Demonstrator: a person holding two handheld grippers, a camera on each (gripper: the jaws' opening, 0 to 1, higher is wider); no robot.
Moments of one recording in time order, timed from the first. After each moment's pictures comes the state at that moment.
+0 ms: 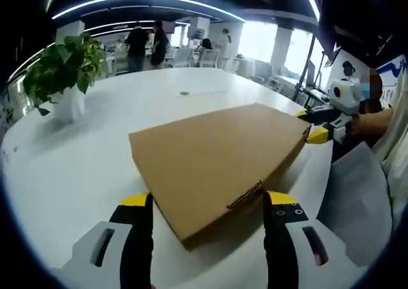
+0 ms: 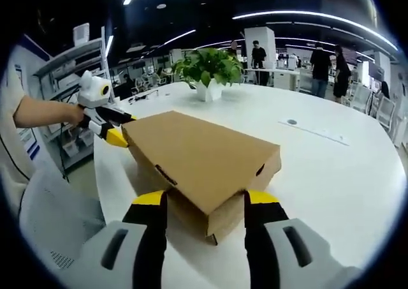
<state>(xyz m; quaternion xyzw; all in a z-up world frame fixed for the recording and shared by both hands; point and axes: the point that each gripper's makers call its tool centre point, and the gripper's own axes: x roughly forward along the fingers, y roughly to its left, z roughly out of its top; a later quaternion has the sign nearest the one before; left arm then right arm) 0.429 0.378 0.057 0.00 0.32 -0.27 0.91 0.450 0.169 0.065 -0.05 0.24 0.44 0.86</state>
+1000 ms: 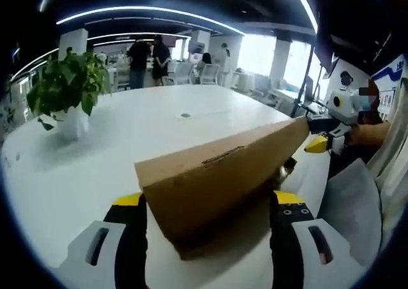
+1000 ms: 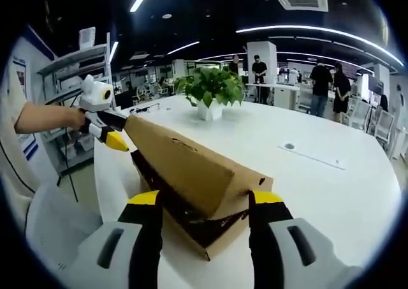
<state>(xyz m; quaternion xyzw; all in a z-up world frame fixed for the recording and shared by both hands) 0.445 0.380 0.104 -0.01 0.27 -0.27 0.92 0.464 0.179 0.114 -0.06 0.19 0.44 0.87</state>
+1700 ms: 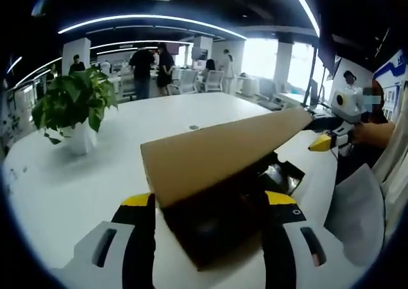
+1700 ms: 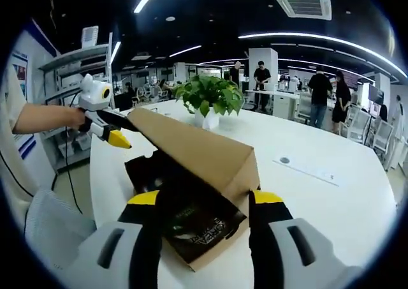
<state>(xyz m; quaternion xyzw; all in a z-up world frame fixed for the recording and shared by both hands) 0.470 0.393 0.126 0.01 0.25 -0.25 0.93 0.489 0.180 0.137 -0.07 0.17 0.44 0.88</state>
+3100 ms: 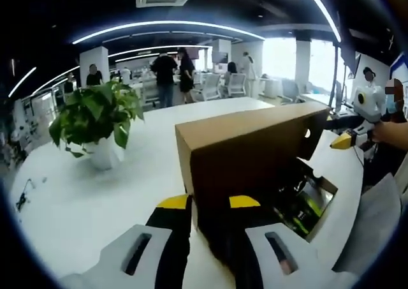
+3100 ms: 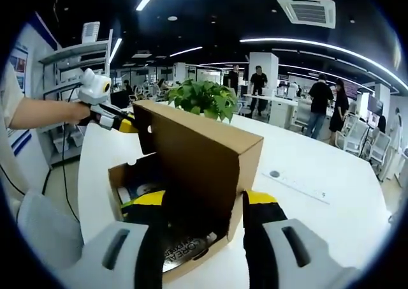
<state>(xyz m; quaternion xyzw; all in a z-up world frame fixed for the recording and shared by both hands) 0.524 0.427 0.149 0.03 0.24 -0.17 0.96 0.535 0.180 0.155 -0.09 0.15 0.44 0.88</state>
